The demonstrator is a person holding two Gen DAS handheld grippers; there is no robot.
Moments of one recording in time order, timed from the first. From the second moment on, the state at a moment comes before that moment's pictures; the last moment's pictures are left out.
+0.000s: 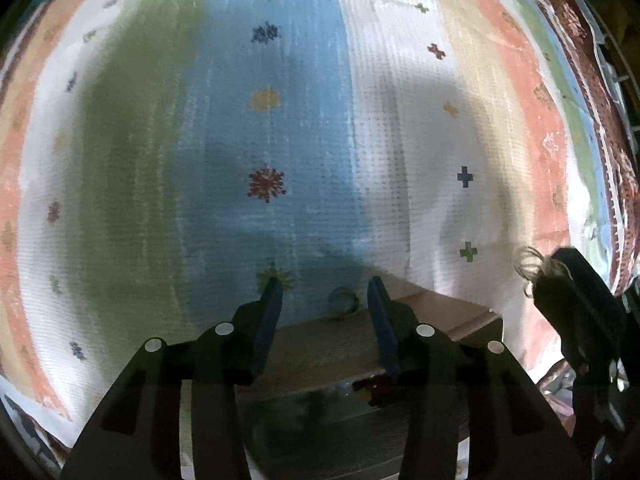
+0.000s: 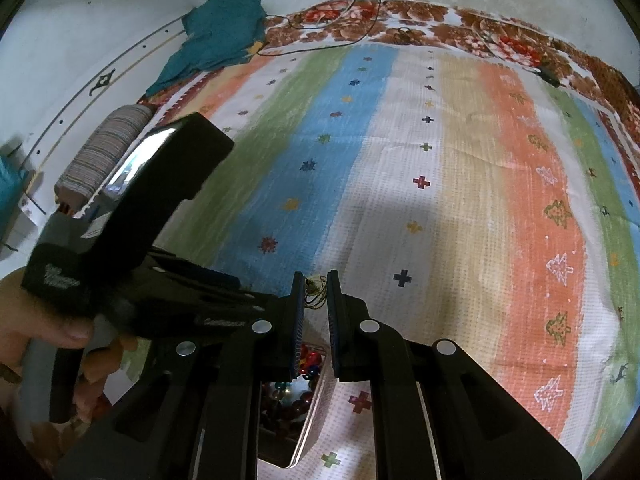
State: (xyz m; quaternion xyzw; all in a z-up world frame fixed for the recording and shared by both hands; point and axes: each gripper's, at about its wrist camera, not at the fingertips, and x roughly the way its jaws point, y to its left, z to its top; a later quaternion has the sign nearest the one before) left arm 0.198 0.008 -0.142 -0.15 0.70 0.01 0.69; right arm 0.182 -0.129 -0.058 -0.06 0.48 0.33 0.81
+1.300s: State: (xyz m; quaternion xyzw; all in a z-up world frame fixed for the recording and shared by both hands) left arm 0.222 -0.015 -0.200 -0.17 0.77 0.09 0.61; right arm 0.206 -0.151 -0.056 -0.02 0.49 0.33 0.81
